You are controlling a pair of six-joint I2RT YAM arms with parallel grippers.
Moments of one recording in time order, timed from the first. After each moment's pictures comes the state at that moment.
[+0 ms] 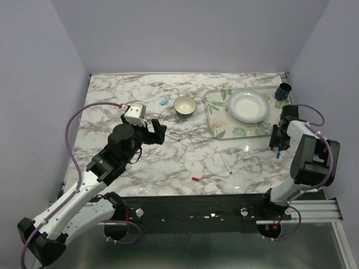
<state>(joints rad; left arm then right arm) -0.67 0.77 0.77 -0.20 -0.24 -0.31 -0.26 1.63 0.95 -0.56 0.15 0.03</state>
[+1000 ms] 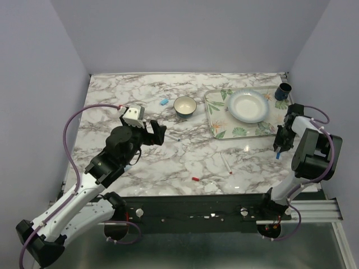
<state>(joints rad) -0.68 0.74 0.76 -0.18 -0.25 -0.31 -0.34 1.71 1.04 -0.67 0.11 0.05</state>
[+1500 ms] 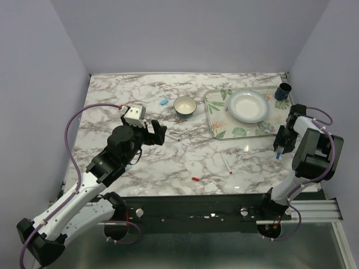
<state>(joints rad) -0.68 0.75 0.76 -0.18 -0.25 -0.30 -0.36 1.72 1.05 -0.68 0.11 0.09</state>
